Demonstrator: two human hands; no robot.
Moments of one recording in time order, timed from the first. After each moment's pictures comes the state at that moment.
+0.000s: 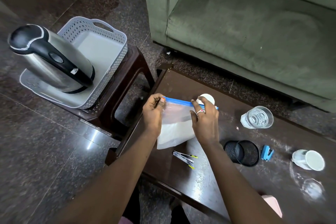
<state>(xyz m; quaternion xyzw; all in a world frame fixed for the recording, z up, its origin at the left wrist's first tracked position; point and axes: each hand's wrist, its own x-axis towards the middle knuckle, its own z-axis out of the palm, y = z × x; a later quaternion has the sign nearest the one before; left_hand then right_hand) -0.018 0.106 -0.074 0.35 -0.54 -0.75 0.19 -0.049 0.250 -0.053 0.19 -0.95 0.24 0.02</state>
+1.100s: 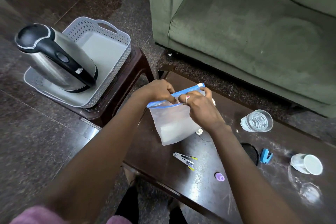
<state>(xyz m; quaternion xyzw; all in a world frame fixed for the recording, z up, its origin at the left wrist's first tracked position) -0.076 0.053 0.012 0.13 -0.89 -0.33 -0.28 -0.085 0.227 0.002 0.40 -0.90 0.15 -0.08</state>
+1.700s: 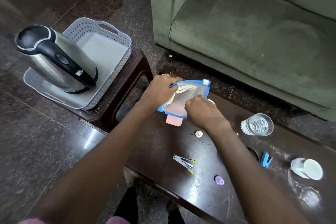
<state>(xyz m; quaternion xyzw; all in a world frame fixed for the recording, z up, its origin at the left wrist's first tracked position) -0.073 0.062 0.011 0.11 -0.93 -0.34 -0.04 -0.090 0.208 0.029 0.38 -0.89 -0.11 -0.22</state>
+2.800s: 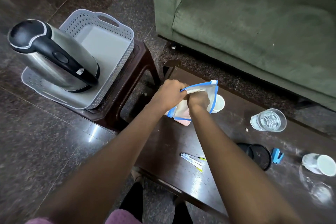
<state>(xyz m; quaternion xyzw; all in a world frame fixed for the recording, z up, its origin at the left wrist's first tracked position) -0.074 0.064 -0.009 0.11 -0.92 -0.34 -0.15 -0.112 0.152 -0.054 -0.30 -0.79 0.48 -0.23</state>
